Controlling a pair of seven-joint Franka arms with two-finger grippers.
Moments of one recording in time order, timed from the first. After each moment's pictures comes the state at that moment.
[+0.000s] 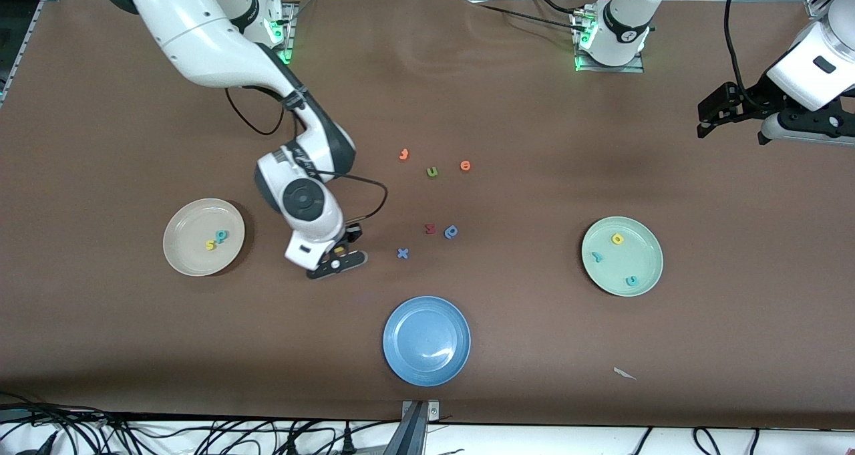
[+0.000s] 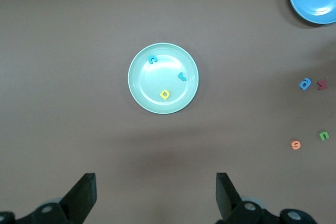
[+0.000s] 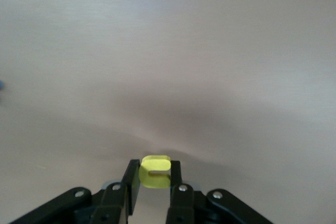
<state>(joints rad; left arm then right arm) -0.09 -0.05 0.00 -1.64 -0.01 1.61 0.01 0.26 0.76 0.22 -1.48 -0.27 2.16 0.19</state>
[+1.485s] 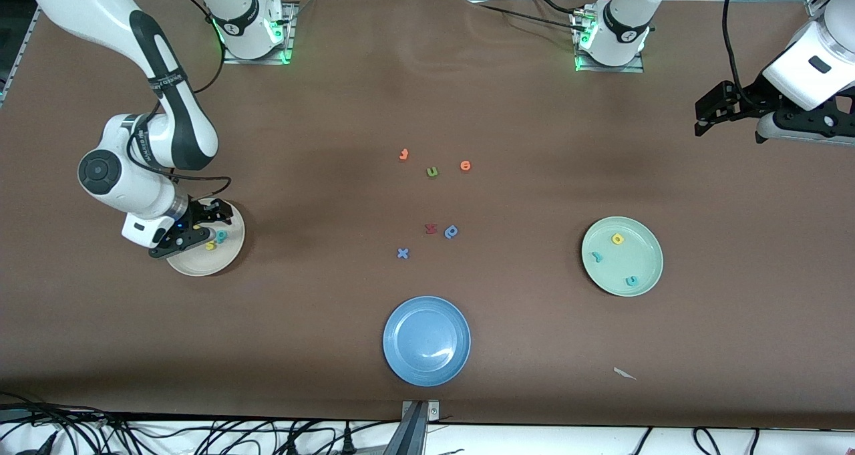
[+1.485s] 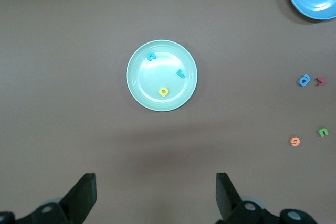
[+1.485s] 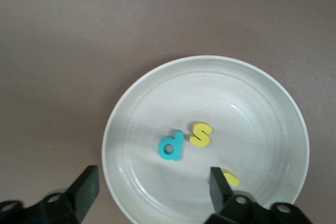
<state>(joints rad) -0.09 -0.05 -0.01 -1.64 -0.01 1.60 0.01 0.07 0.42 -0.03 -2.00 0.02 2.39 -0.32</state>
